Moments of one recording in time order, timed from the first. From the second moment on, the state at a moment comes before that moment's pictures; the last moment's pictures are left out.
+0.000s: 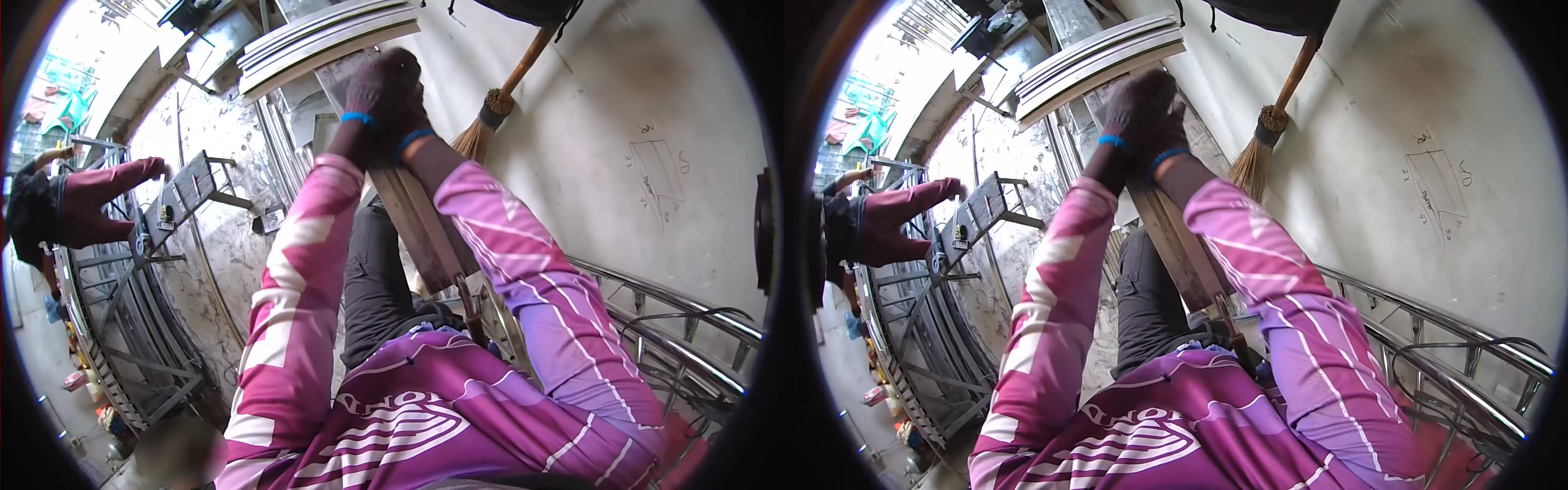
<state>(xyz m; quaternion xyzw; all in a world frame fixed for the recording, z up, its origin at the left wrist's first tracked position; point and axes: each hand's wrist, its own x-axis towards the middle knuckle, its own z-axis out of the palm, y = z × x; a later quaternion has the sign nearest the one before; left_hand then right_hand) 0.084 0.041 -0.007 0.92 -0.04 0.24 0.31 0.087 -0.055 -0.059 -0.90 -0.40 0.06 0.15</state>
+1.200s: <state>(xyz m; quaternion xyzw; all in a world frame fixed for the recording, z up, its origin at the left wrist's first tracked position) -0.073 -0.088 0.049 0.79 0.10 0.09 0.60 -0.091 -0.207 0.002 -0.88 -0.44 0.02 0.16</state>
